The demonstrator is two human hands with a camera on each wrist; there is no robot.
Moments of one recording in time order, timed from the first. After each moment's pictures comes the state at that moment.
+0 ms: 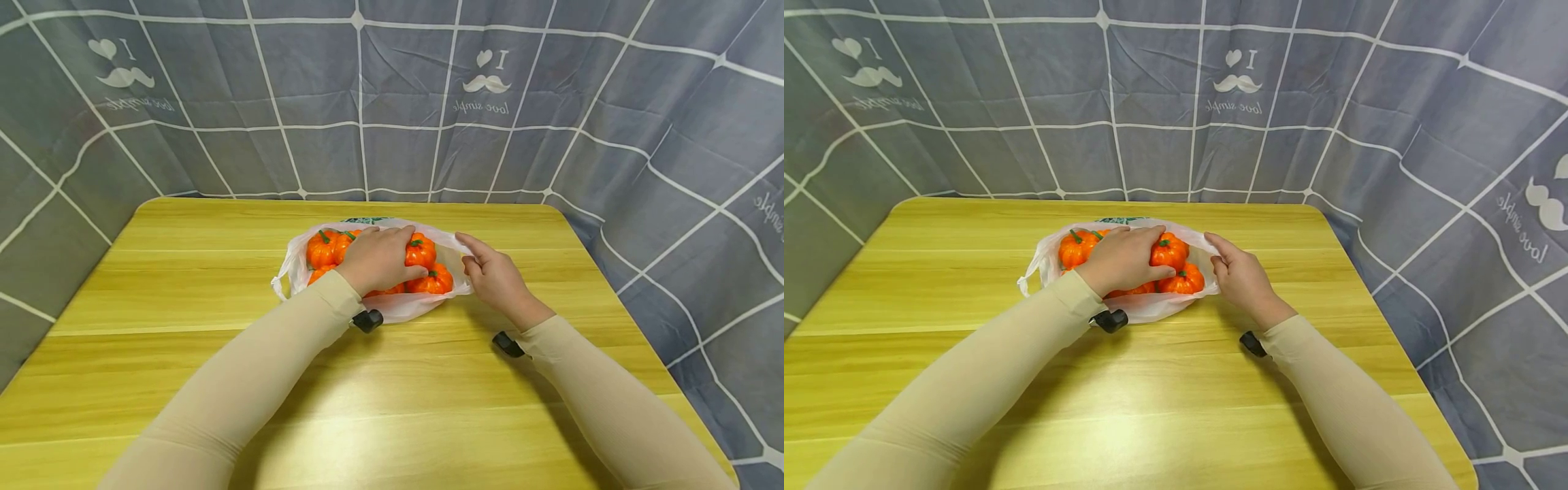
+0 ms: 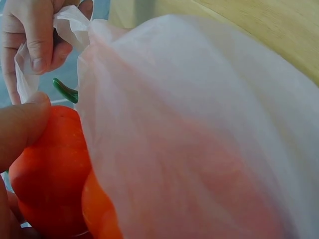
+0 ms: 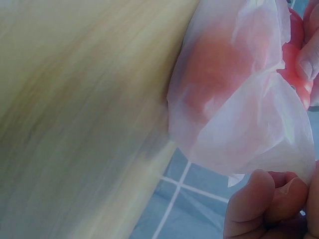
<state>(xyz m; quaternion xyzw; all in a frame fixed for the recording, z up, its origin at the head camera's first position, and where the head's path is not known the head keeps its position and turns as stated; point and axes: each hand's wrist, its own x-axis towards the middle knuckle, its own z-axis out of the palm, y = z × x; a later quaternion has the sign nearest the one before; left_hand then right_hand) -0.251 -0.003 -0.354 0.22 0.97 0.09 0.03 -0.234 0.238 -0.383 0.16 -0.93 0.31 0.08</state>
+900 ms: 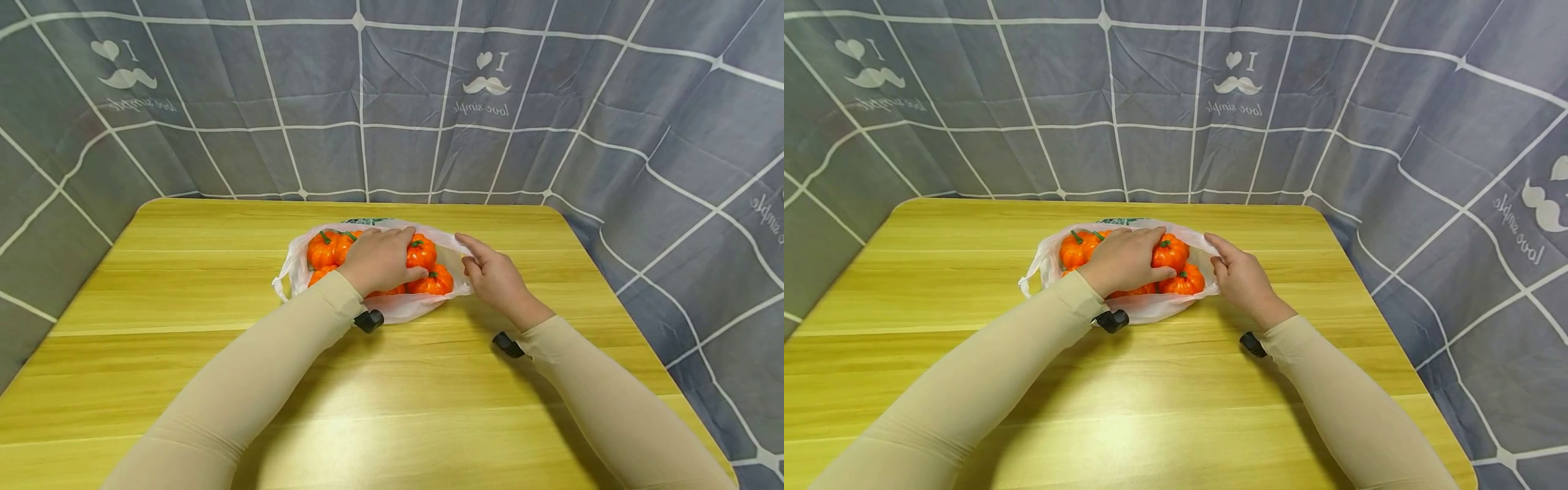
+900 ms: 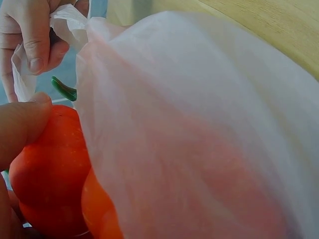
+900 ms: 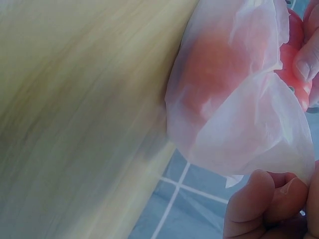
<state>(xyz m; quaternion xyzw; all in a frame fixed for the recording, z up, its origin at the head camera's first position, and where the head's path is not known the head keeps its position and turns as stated) -0.249 -0.001 -0.353 0.22 0.97 0.08 0.03 -0.232 0.237 -0.382 0.16 -0.94 0.31 0.08</state>
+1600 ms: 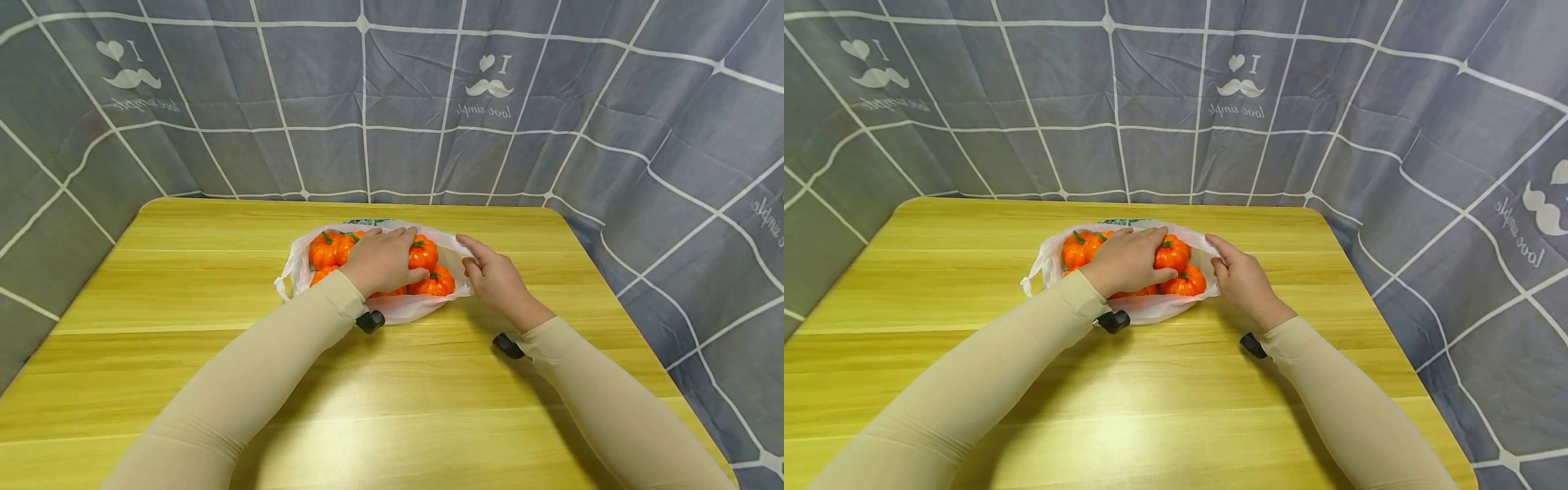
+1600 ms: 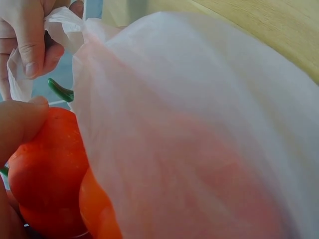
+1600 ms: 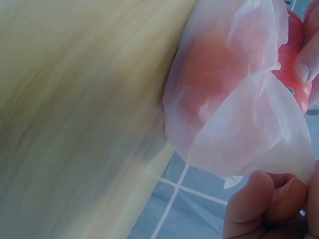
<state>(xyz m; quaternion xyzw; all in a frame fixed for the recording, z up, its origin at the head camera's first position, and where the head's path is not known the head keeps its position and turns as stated) -0.249 -0.002 -0.353 0.22 0.97 0.07 0.03 -0.232 0.235 -0.381 0.16 -0.94 0.30 0.07</state>
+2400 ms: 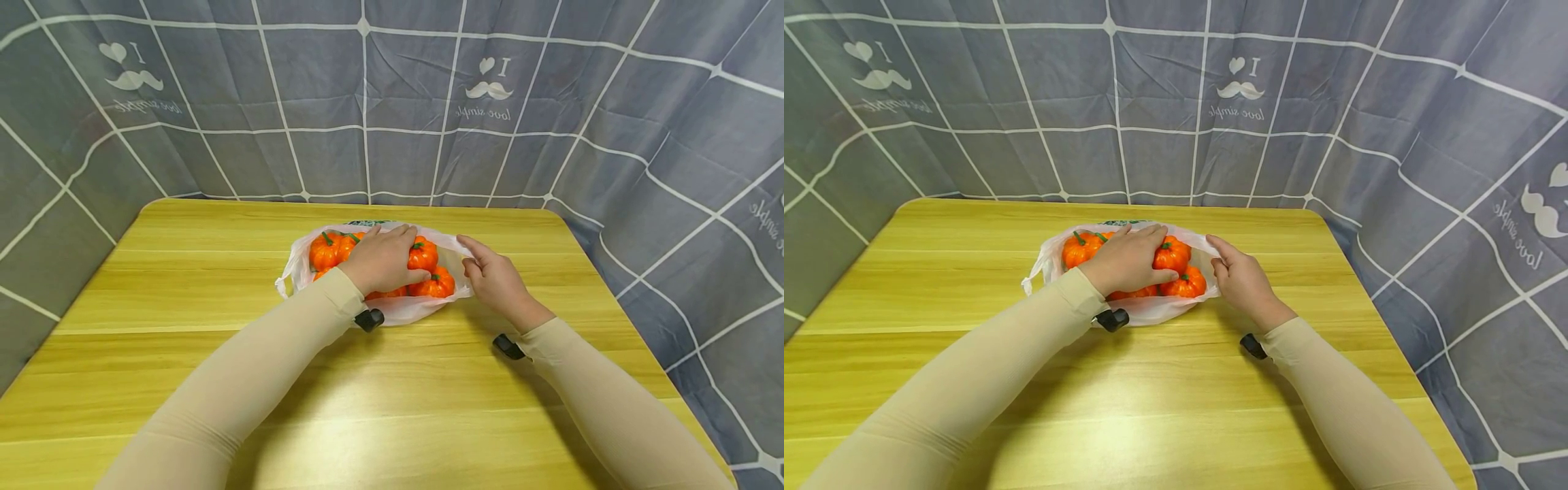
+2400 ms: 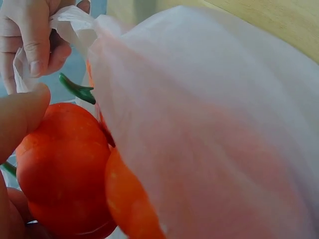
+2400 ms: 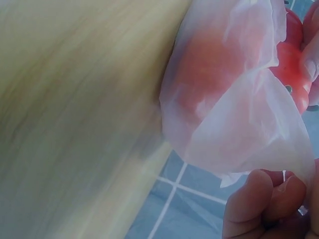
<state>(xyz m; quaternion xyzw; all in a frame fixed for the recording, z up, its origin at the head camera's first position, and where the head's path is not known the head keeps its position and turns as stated) -0.249 -0.004 -0.348 0.24 0.97 0.08 0.04 -0.231 0.234 -0.380 0.17 -0.94 0.30 0.09</state>
